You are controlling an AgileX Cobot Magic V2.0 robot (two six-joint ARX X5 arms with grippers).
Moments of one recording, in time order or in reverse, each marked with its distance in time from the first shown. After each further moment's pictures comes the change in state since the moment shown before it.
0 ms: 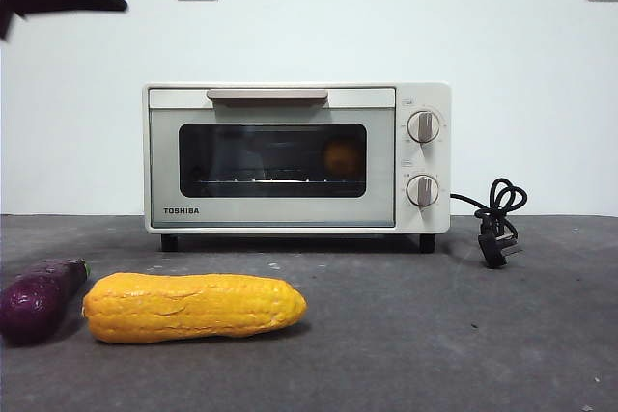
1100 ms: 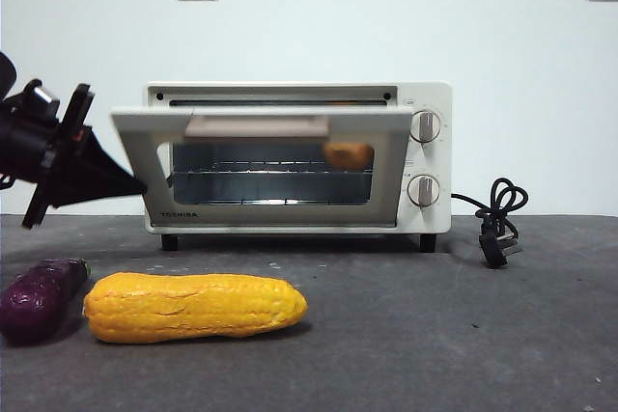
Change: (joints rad) left arm 0.031 0.612 -0.001 0.376 0.134 -0.029; right arm 0.000 -0.105 0.000 -0.011 -0.002 0.105
